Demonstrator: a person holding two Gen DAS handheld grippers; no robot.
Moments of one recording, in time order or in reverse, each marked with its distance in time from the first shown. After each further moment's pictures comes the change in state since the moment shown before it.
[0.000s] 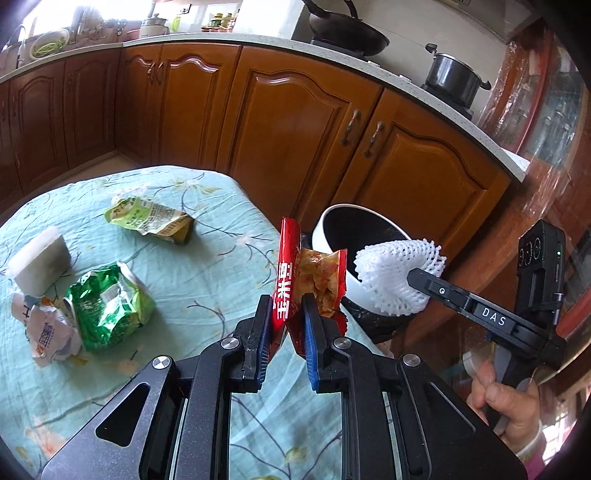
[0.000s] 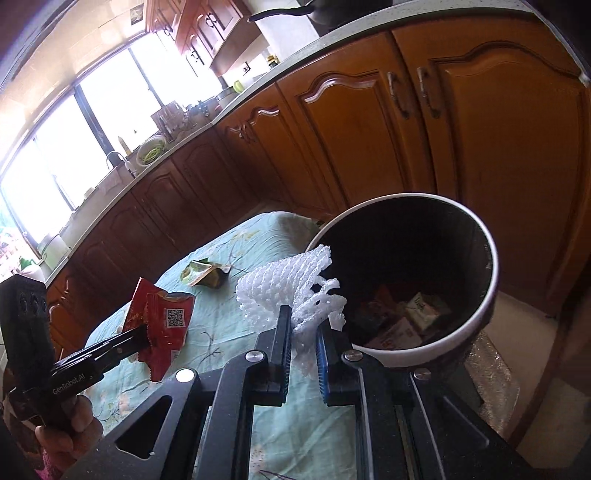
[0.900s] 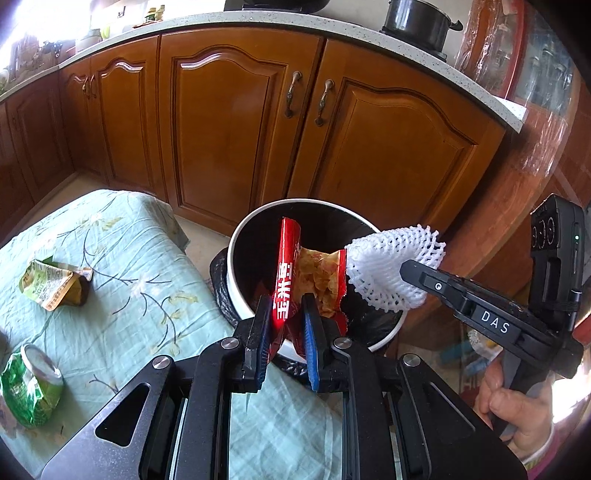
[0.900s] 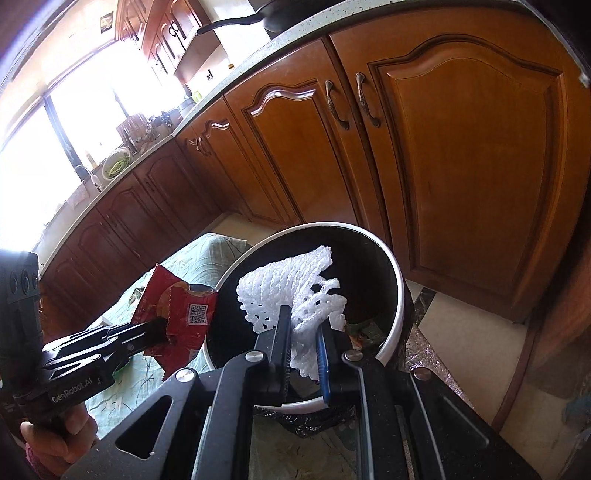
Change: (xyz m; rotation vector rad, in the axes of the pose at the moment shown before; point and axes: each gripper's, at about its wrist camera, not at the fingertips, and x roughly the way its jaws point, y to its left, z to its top) left arm 0.093 -0.099 0.045 0.170 0.112 -0.019; right arm 0.006 -0.065 0.031 0.027 0.007 -0.104
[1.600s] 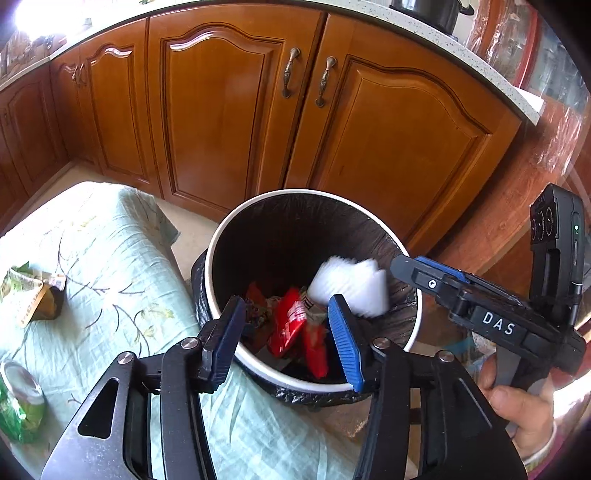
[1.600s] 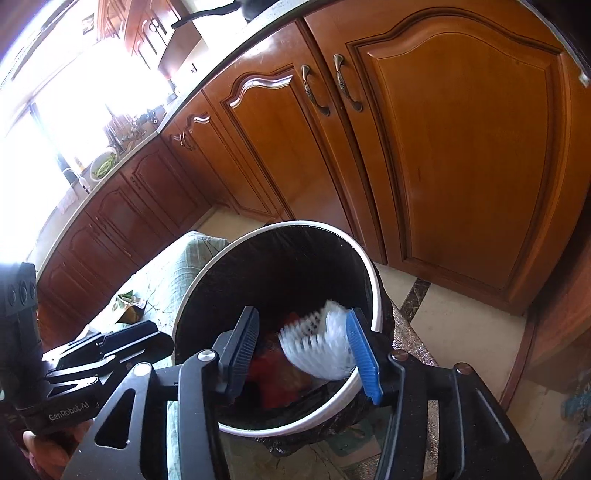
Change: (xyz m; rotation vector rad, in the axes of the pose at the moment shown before) left arm 0.037 -0.008 0.008 -0.022 0.060 0.004; right arm 0.014 -0.022 0.008 0.059 0.024 -0.004
